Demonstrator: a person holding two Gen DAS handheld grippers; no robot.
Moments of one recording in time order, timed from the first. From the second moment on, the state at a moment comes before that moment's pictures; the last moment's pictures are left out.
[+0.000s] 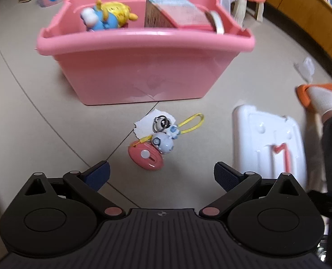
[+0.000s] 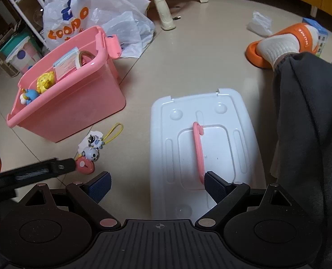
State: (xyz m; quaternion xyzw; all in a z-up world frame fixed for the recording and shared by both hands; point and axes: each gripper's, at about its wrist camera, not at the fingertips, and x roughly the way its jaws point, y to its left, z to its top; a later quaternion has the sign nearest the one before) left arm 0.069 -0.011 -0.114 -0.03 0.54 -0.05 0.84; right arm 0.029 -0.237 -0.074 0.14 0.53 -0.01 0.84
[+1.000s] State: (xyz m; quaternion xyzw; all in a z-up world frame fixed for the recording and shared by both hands) left arm 0.128 0.012 -0.181 -0.02 0.60 -0.03 0.80; right arm 0.043 -0.245 -0.087 0.21 0.55 0.00 0.81
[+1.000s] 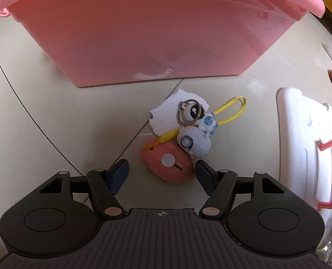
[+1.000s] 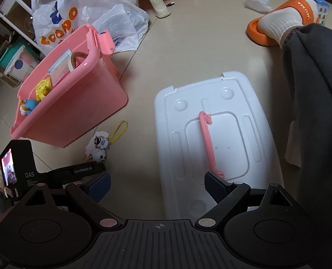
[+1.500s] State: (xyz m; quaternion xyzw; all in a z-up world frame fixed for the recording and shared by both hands) left arm 0.163 0.024 -0.178 0.01 0.60 -0.03 0.80; right arm 0.043 -0.244 -0.089 0.21 0.55 0.00 0.81
